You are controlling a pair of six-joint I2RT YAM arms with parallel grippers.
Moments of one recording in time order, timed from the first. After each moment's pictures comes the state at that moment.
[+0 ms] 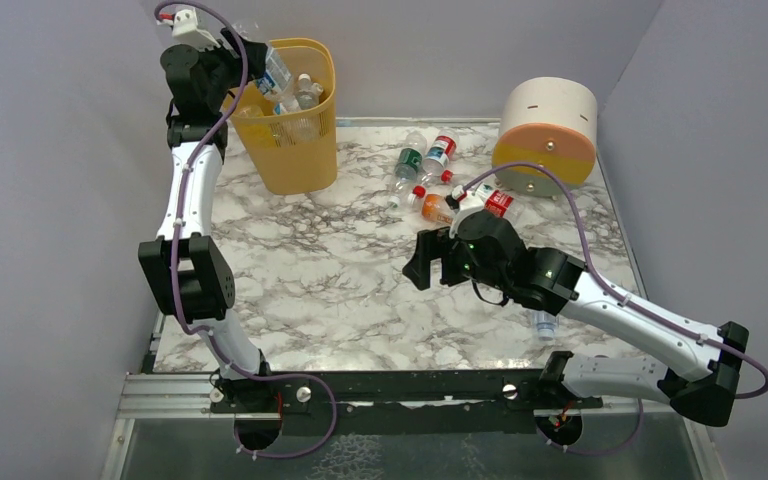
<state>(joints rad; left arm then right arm) 0.12 1.78 1.79 0.11 0.30 -0.42 0.99 1.09 1.07 -0.56 0.21 0.59</state>
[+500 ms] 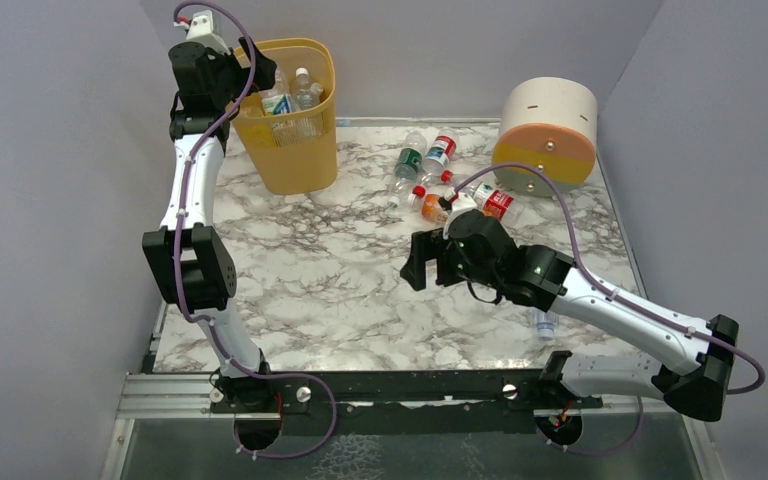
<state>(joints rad) 0.12 1.85 1.85 -0.07 0.31 -0.29 0.98 1.13 1.06 -0.56 0.19 0.59</state>
